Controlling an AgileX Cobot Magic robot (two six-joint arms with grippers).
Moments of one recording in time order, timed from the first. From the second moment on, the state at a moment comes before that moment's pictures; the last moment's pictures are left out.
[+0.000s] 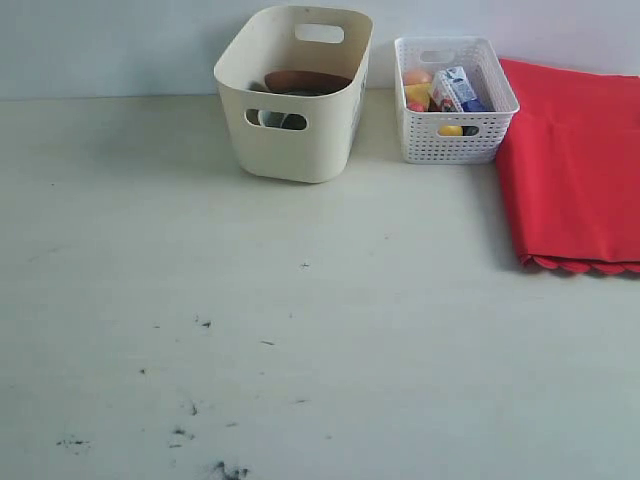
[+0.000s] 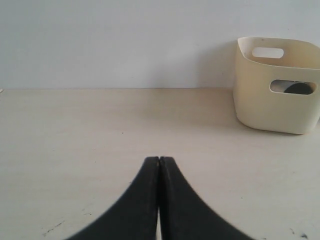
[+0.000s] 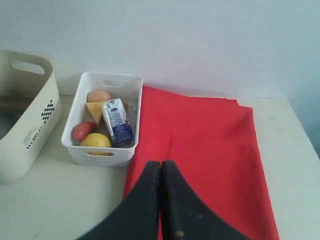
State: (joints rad) left arm -0.07 0.00 0.00 -0.02 0.24 0.01; right arm 0.28 1.10 -1.27 -0.41 0.88 0.40
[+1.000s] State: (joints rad) left arm -0.07 0.00 0.00 -0.02 0.24 0.00; right arm 0.02 0.05 -0.20 -0.55 0.26 0.70
